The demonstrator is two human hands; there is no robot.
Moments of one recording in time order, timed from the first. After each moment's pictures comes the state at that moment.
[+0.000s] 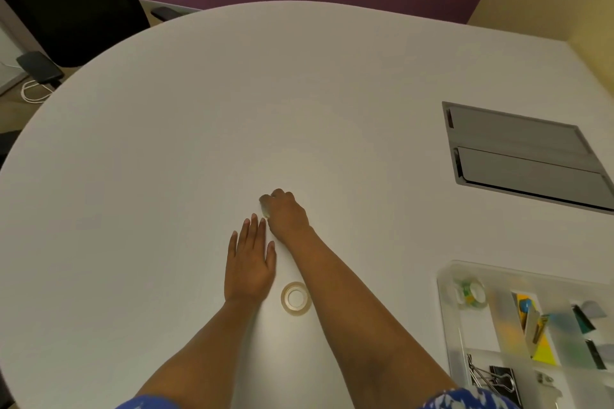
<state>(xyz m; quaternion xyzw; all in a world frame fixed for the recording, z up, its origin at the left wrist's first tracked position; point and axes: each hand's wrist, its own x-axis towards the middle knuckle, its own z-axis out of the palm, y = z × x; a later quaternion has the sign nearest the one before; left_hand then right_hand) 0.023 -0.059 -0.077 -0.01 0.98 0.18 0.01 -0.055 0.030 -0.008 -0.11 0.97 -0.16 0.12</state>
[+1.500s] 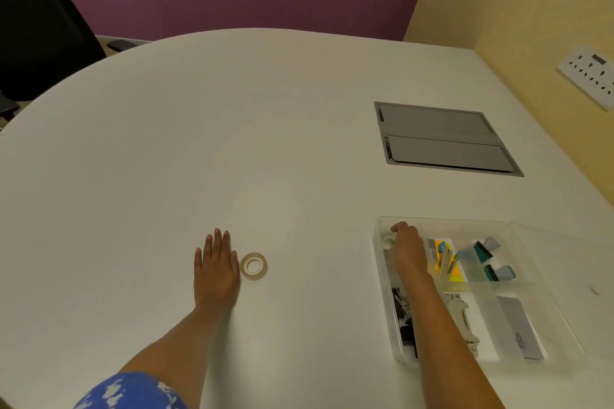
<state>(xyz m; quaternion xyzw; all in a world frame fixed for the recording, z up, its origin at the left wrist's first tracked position) 0.088 -0.045 -0.071 -0.02 0.98 0.18 0.01 0.119 0.278 0.020 0.31 0.92 -0.24 0.04</state>
